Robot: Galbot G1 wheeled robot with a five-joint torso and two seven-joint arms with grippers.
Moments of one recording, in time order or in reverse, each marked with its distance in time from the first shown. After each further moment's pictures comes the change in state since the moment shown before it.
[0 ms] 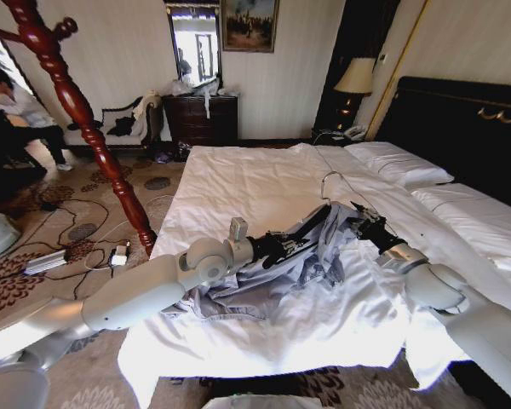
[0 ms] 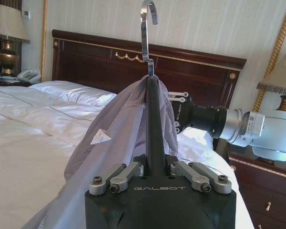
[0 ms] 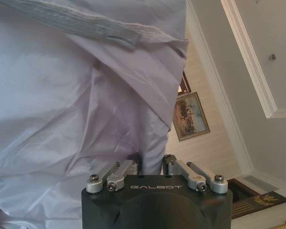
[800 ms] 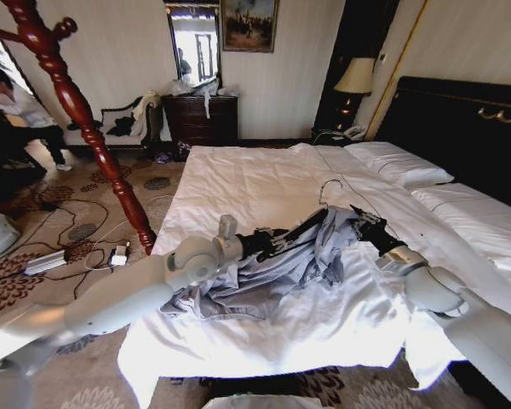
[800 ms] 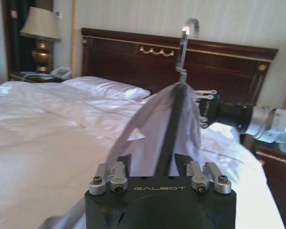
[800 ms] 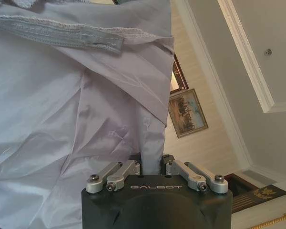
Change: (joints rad) left arm 0.051 0.150 -0.083 -0.093 -0.018 0.043 -0.066; right arm -0.016 0.029 -0.001 -0.002 -0.003 0.001 0.022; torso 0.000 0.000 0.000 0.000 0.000
